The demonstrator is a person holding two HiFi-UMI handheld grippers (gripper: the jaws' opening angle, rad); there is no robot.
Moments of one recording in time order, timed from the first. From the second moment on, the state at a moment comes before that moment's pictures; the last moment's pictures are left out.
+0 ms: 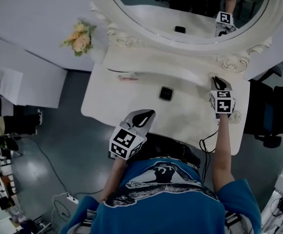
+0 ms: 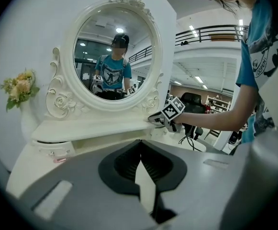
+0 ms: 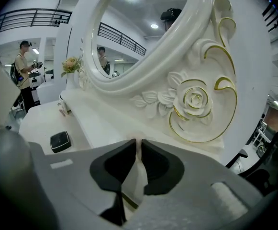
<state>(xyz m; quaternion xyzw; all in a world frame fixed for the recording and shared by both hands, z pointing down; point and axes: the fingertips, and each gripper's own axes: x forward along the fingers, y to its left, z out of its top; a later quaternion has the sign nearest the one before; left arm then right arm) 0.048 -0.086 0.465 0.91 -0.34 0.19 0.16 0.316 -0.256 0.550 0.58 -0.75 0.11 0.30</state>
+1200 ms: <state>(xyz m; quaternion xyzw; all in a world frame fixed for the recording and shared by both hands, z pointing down) -0.084 -0.119 0.467 0.92 -0.31 0.18 0.16 0.045 -0.191 0.582 0.48 -0.80 0.30 0.20</state>
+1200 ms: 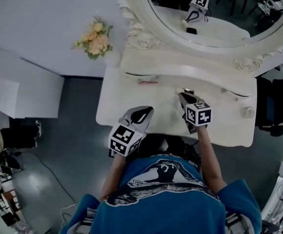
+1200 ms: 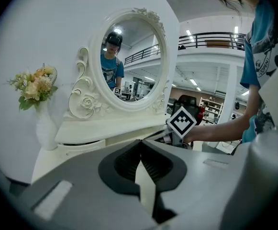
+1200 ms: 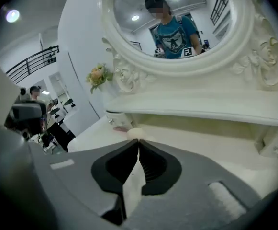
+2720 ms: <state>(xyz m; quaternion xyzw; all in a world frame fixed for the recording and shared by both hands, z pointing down) -0.148 -0.154 0.477 0.91 -0.33 0.16 0.18 -0.065 -0.228 0.598 0.25 -0.87 0.06 0.41</state>
